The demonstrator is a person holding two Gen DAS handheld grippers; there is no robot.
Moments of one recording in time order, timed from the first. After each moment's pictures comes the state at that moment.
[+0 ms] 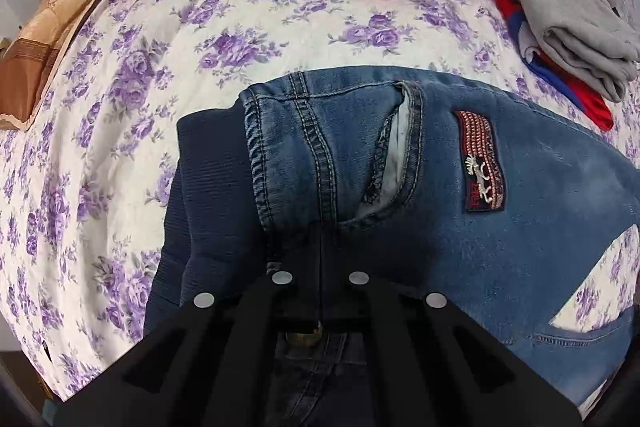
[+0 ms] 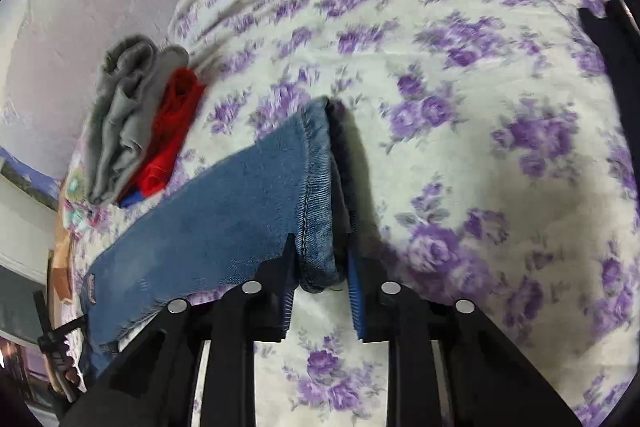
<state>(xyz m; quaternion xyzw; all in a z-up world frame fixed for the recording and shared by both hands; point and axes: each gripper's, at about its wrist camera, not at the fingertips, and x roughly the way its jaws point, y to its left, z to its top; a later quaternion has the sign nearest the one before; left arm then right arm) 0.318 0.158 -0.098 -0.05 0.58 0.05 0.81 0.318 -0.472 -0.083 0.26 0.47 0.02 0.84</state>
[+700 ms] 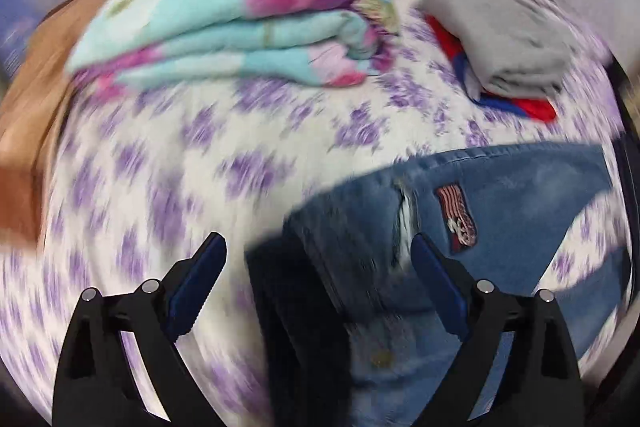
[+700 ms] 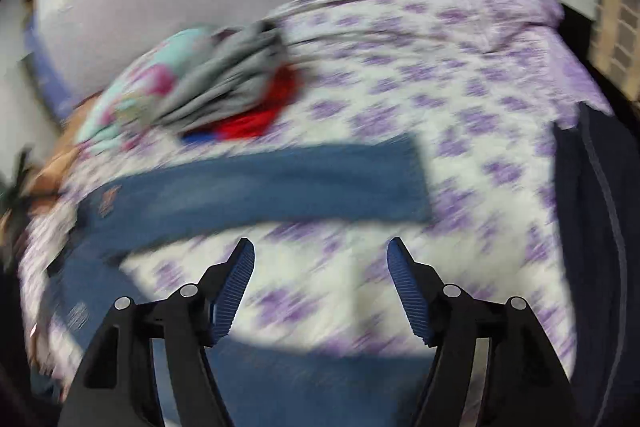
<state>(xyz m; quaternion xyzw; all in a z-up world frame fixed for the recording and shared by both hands) 0.370 0.200 -0.034 0.04 0.54 -0.09 0.84 0.199 -0.362 -0.012 0.10 0.44 0.08 0.89</state>
